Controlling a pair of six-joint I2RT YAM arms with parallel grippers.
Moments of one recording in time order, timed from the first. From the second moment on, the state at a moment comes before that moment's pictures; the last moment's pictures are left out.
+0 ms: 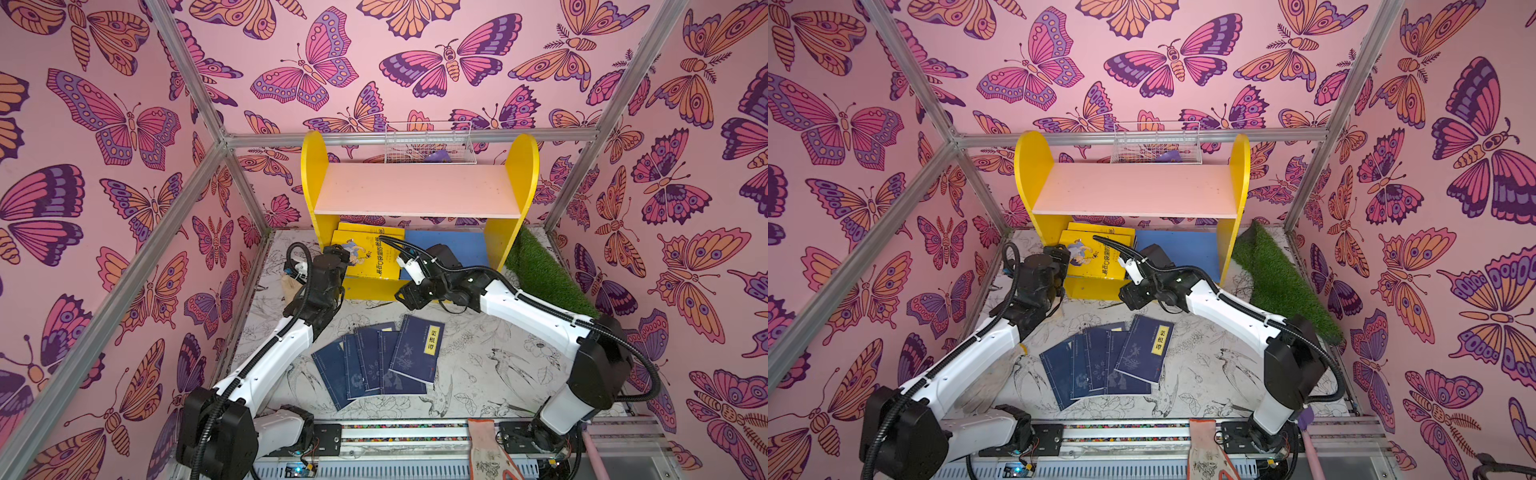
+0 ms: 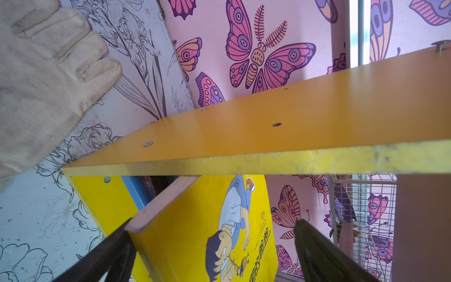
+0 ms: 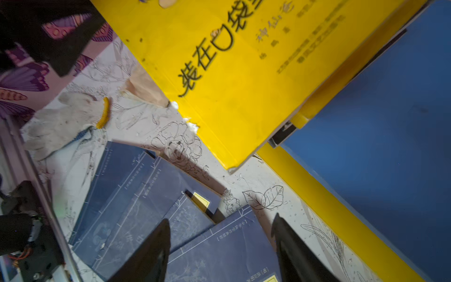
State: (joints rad) left arm -0.34 1.23 0.89 -0.05 -0.37 -1.39; right arm 0.77 1.69 1.41 -0.51 -0.11 0.10
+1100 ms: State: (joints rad) left arm -0.34 1.38 0.95 0.09 -0.32 -1.22; right arm 0.76 1.92 1.75 -0.58 0.04 0.02
